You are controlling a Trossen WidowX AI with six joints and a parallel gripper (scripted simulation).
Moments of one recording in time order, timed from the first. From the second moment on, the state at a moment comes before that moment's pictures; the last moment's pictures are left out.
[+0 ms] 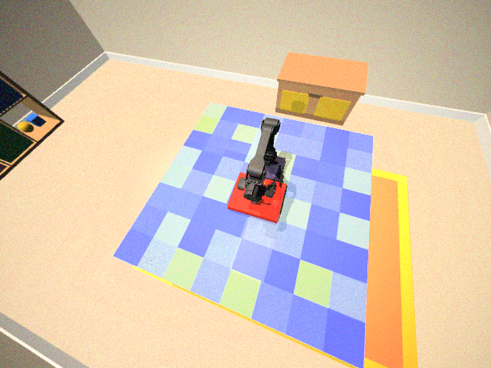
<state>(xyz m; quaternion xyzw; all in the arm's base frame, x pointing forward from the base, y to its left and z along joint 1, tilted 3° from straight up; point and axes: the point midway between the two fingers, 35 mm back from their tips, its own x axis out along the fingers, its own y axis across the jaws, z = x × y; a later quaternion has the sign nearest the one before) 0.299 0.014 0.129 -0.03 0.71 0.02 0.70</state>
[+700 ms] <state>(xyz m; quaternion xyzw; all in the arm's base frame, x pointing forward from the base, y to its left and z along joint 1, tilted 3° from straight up) 0.222 0.010 0.130 -0.02 0.72 0.02 0.70</state>
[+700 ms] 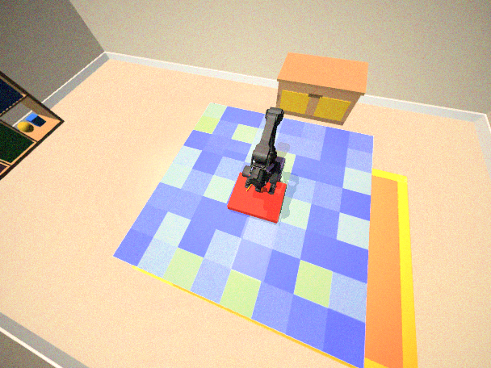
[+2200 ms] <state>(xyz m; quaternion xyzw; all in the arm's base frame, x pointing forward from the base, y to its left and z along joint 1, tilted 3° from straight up) 0.192 0.008 0.103 -0.02 0.72 0.02 0.70</state>
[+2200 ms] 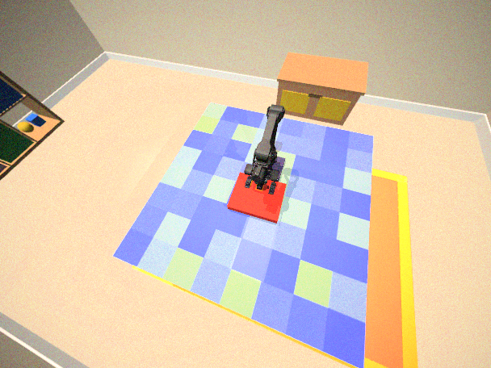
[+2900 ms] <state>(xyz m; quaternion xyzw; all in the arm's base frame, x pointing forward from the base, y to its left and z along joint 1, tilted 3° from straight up) 0.191 0.008 0.082 -0.02 0.72 0.02 0.70</state>
